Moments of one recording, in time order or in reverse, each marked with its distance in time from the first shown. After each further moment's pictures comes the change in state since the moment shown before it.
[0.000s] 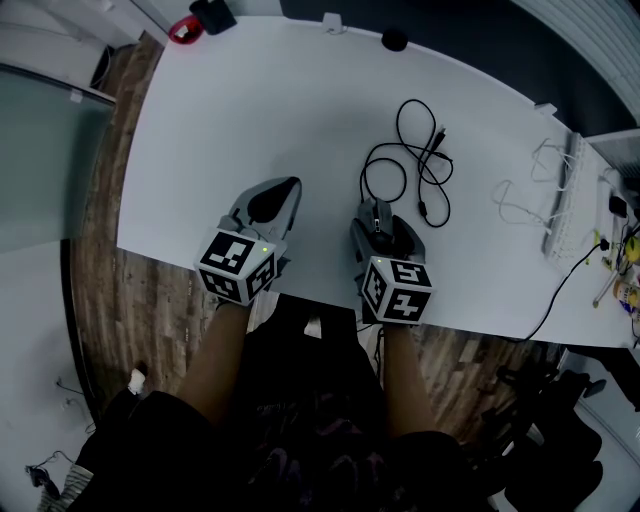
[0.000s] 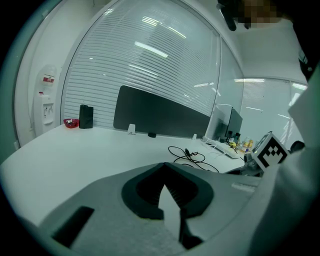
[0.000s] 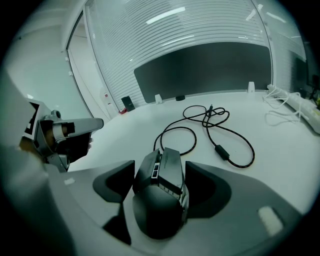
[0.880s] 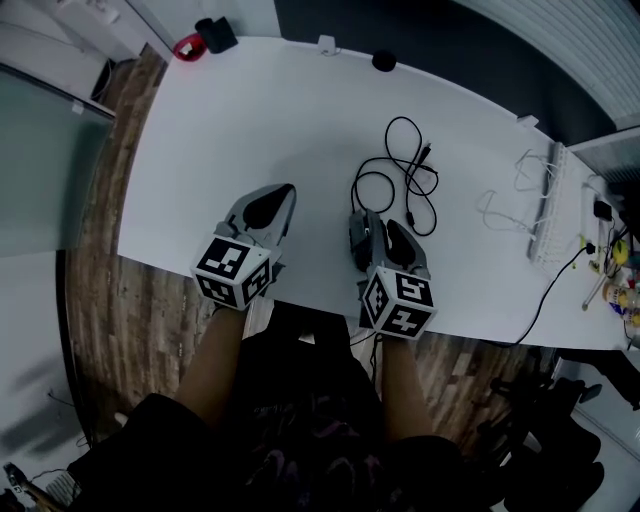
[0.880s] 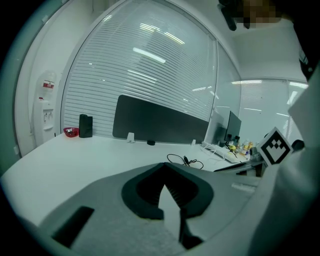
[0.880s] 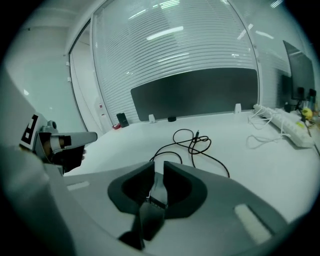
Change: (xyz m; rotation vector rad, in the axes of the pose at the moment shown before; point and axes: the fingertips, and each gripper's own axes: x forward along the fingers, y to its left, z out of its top) left arm -0.011 -0.008 0.025 0.027 -0.058 0.003; right arm -0.039 -0.012 0.044 -0.006 -0.176 -0.100
